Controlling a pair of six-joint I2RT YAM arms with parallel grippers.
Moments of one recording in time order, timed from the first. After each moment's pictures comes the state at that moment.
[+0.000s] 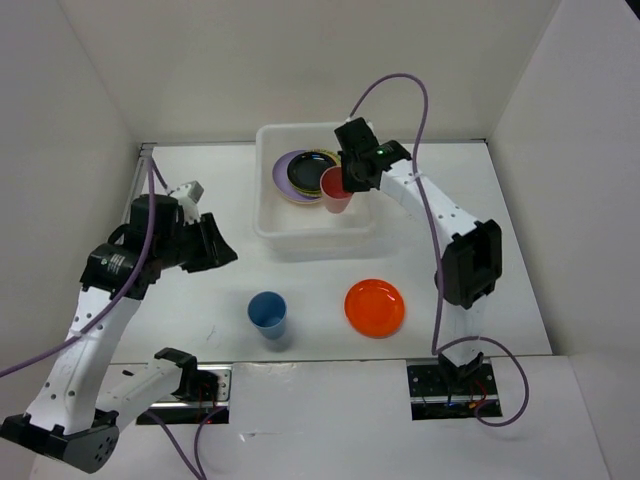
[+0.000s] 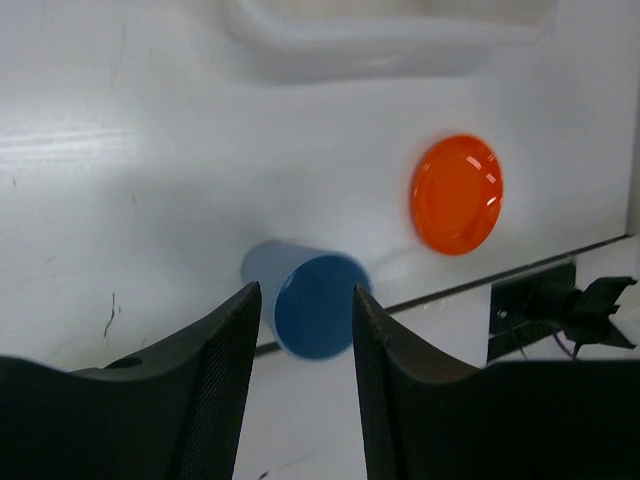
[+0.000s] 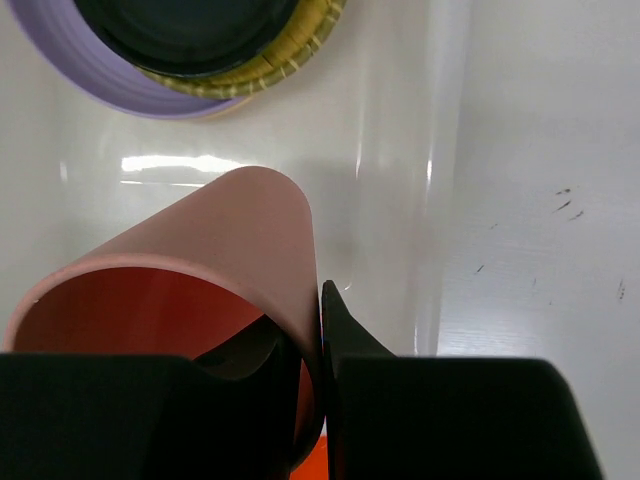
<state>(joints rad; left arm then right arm) -0.26 0.91 1.23 -1.03 0.21 -0.48 0.53 1.89 1.87 -0.85 0.28 0.37</state>
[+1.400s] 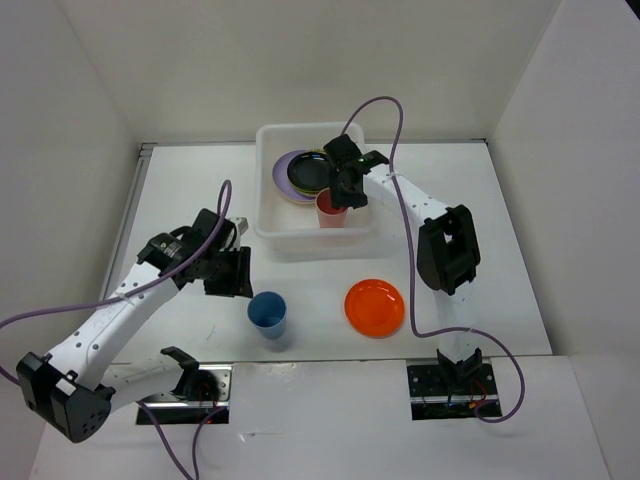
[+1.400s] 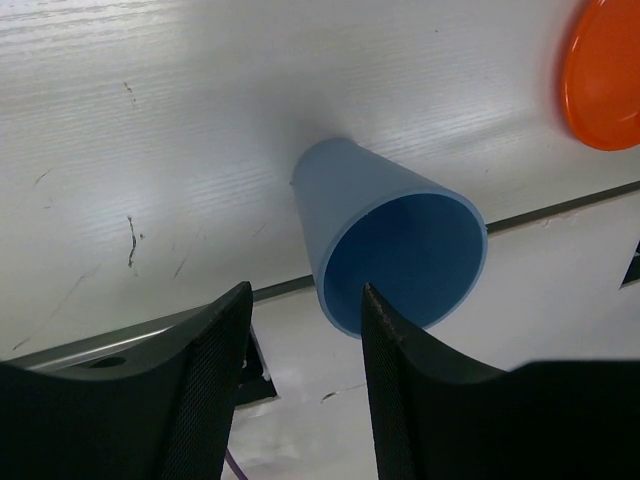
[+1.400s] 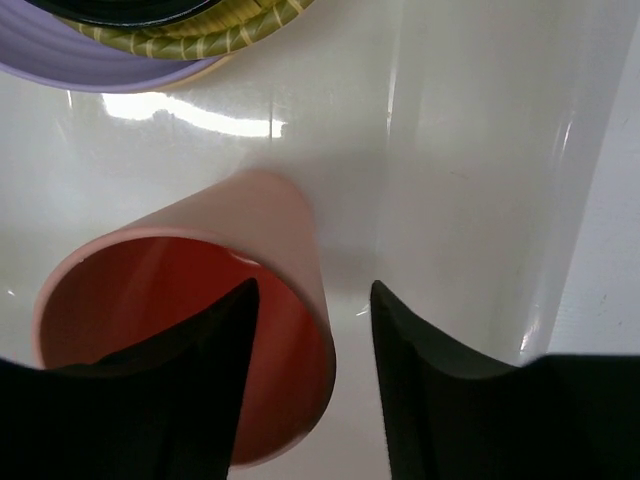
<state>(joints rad) -0.49 1.07 1.05 -1.10 0.11 -0.45 0.53 2.09 1.86 -0.82 0.22 0.39</state>
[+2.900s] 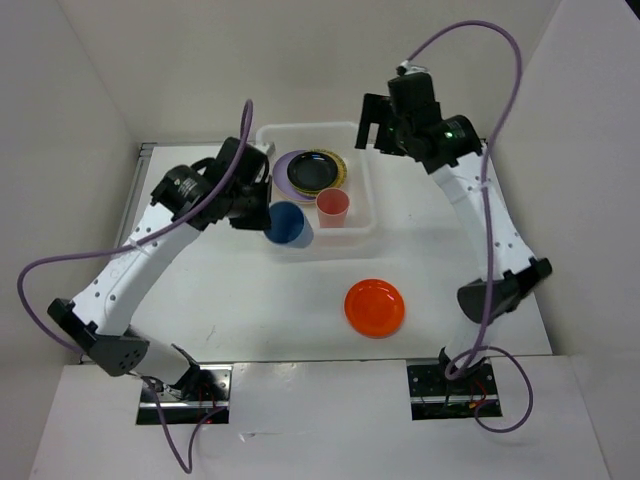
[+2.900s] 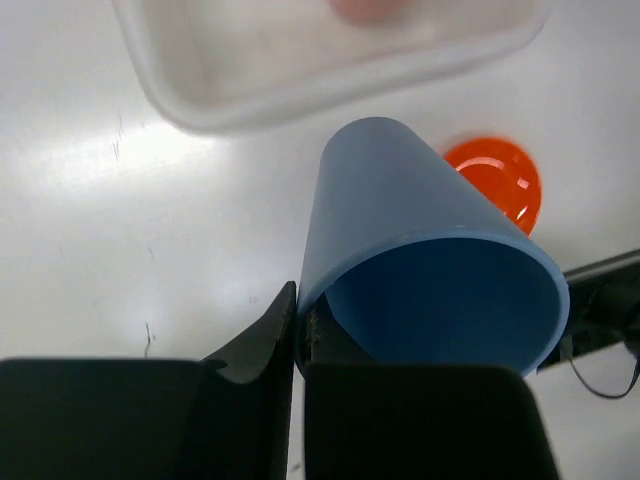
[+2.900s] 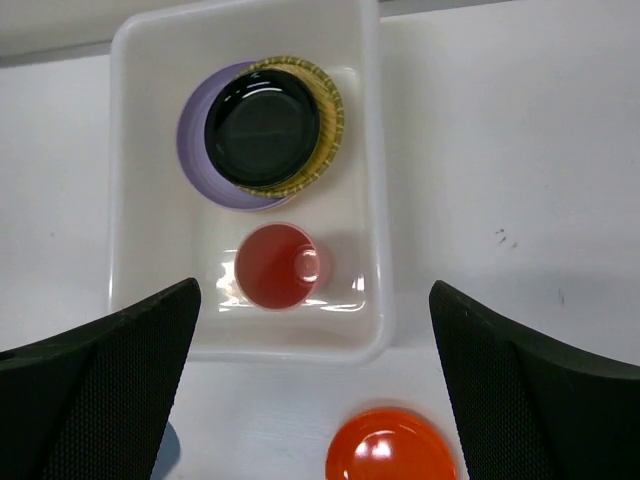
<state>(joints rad) -0.63 1.43 1.75 -1.24 -0.10 -0.49 0.47 1.77 2.21 -1.02 0.27 0.42</state>
